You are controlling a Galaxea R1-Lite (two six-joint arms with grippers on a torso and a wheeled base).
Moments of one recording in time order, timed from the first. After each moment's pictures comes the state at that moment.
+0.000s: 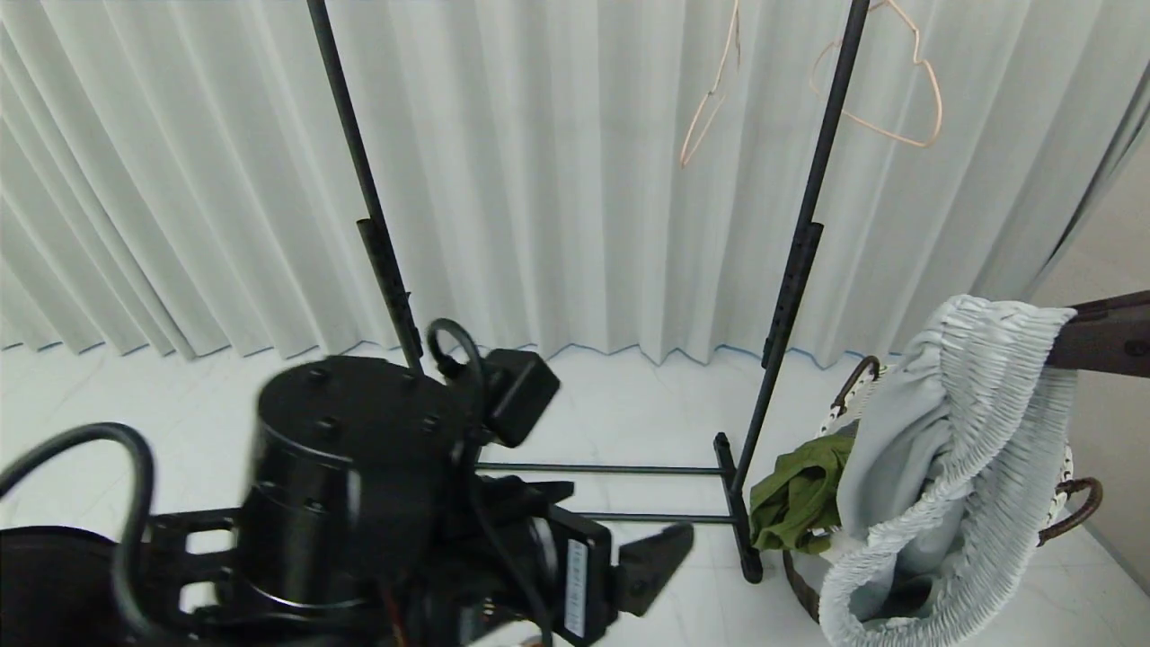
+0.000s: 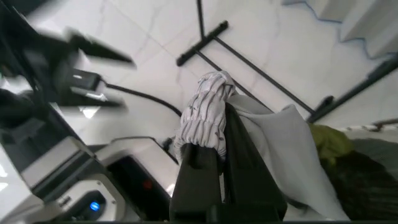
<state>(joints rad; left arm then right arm) -0.97 1.54 -0.77 -0.30 0.08 -0.39 0.65 1.21 -1.32 0.54 0.21 -0.01</state>
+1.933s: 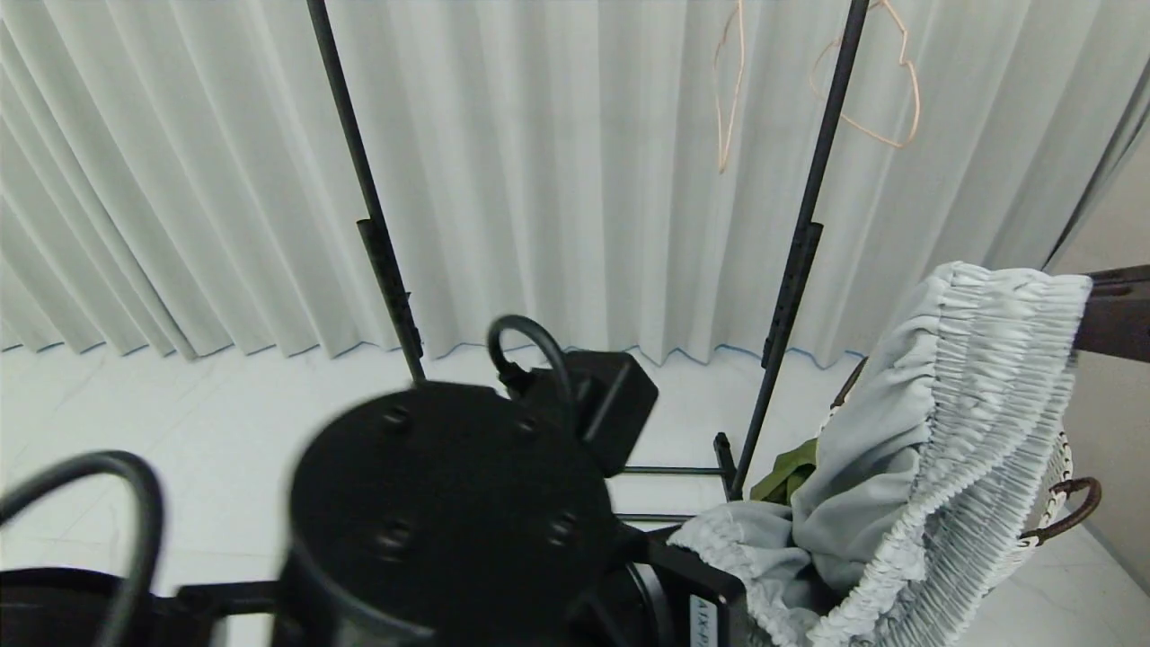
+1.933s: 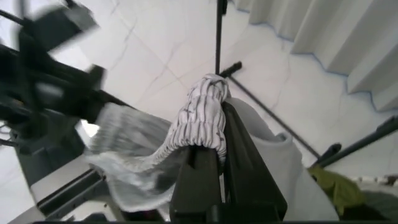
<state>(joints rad) -1.16 1.55 -0.90 -0.23 0.25 -0.48 0.81 1.18 -1.26 0.35 0.16 -0.01</state>
